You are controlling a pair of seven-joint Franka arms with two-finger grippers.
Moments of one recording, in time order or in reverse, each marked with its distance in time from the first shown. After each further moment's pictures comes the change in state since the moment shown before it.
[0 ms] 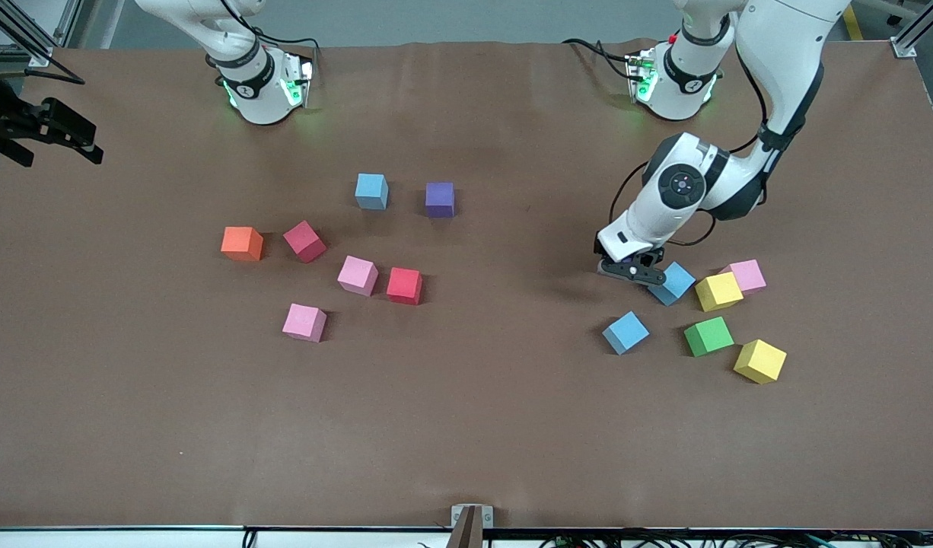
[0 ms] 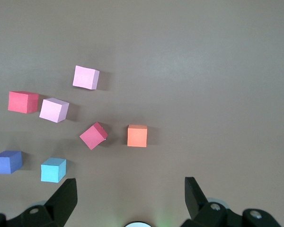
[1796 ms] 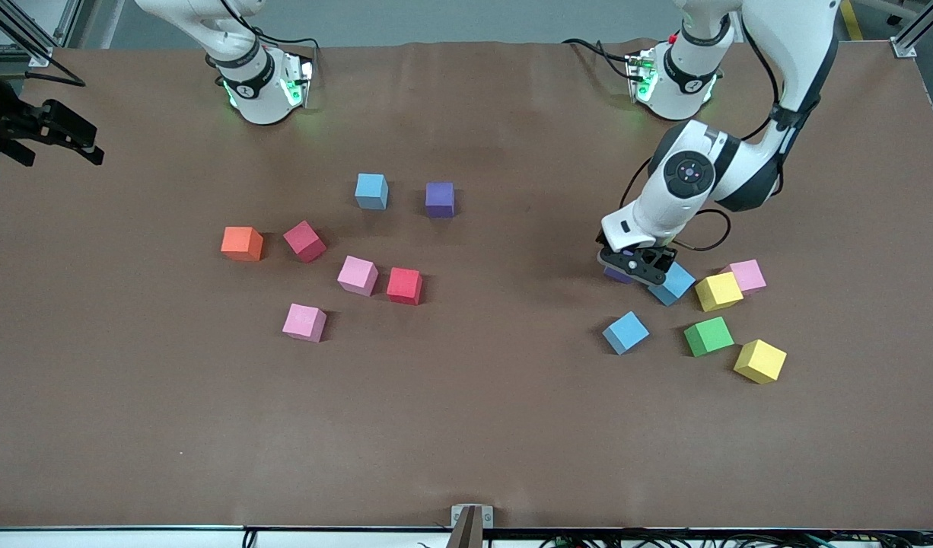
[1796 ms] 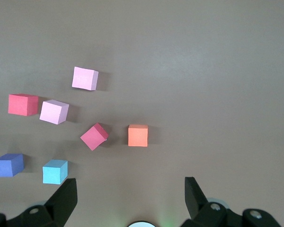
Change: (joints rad) left arm 0.016 -0.052 0.004 0.036 -0.001 -0.066 0.288; right arm 0.000 0.000 0.000 -0.004 0.001 0.000 0.027
